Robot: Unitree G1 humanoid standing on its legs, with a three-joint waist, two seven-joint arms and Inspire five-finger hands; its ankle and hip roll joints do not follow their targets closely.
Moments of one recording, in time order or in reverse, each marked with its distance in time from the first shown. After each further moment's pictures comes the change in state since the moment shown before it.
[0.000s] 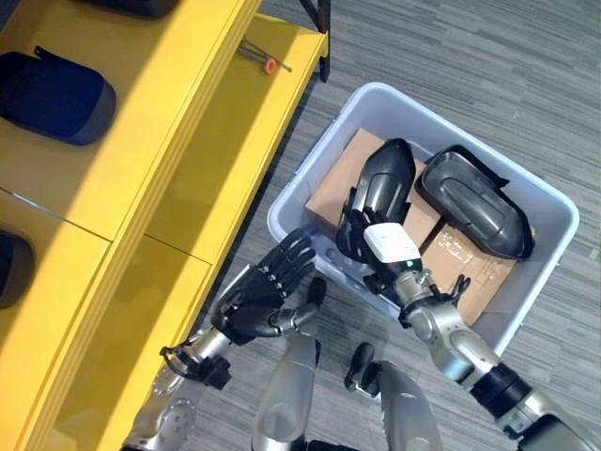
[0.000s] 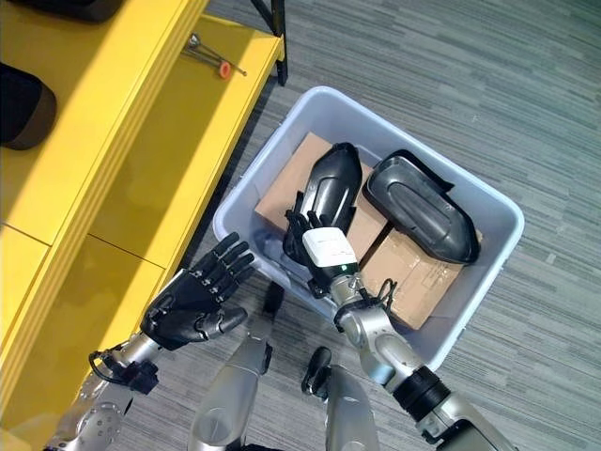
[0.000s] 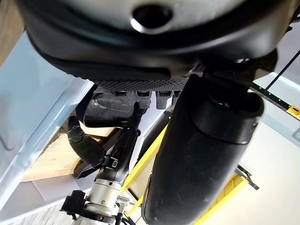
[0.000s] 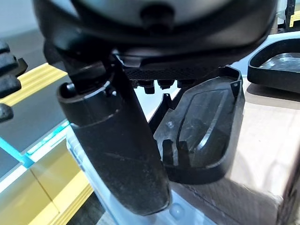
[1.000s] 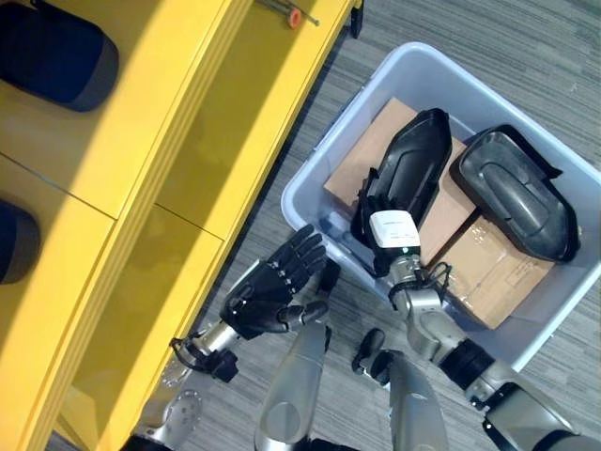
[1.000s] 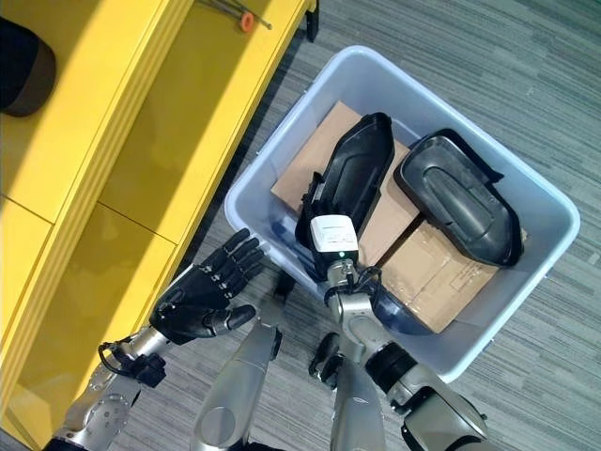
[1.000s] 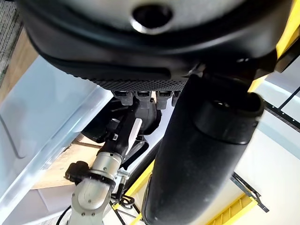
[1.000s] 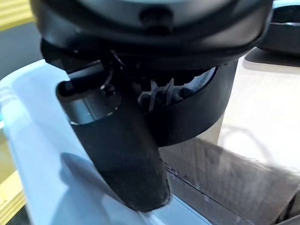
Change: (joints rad) left arm -0.050 -0.007 -0.033 0.002 0.000 0.018 -0.006; right arm -0.182 0.146 0.064 0.329 0.015 0.247 -0.116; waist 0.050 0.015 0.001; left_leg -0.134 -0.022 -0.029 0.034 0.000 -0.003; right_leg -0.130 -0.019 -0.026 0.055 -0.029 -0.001
